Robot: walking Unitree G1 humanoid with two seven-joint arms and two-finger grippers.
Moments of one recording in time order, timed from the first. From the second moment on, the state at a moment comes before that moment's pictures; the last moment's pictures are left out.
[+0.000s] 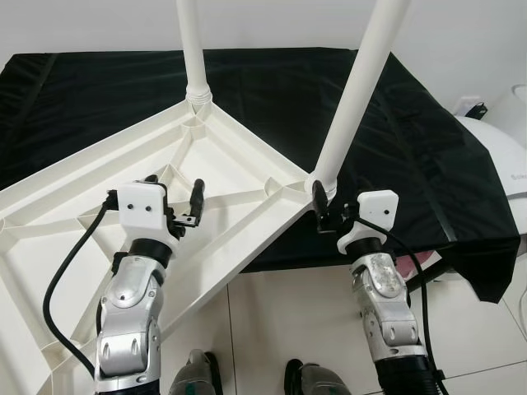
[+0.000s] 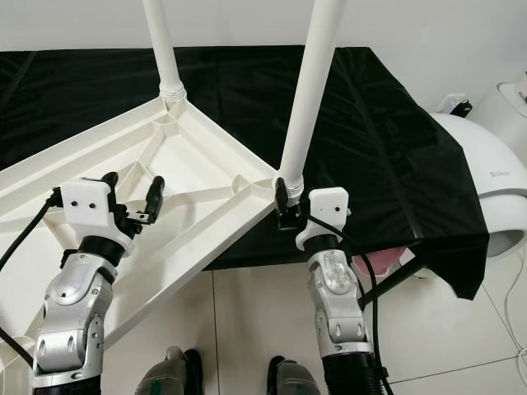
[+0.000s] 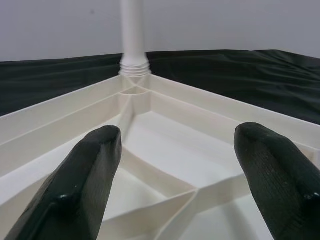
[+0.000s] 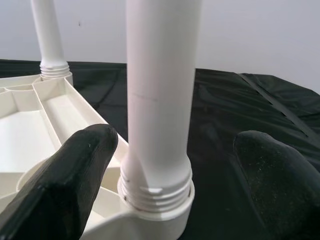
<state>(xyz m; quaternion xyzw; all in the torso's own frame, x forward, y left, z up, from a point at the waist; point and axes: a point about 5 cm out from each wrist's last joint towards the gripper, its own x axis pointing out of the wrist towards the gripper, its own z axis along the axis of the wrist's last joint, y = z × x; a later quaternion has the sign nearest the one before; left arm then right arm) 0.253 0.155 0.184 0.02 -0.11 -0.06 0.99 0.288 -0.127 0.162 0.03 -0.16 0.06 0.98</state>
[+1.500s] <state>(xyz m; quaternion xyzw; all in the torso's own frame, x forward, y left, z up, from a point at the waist) 0.245 0.140 0.182 0.07 -0.12 -0.13 0.98 0.298 -0.127 0.165 0.02 -0.16 0.08 0.98</state>
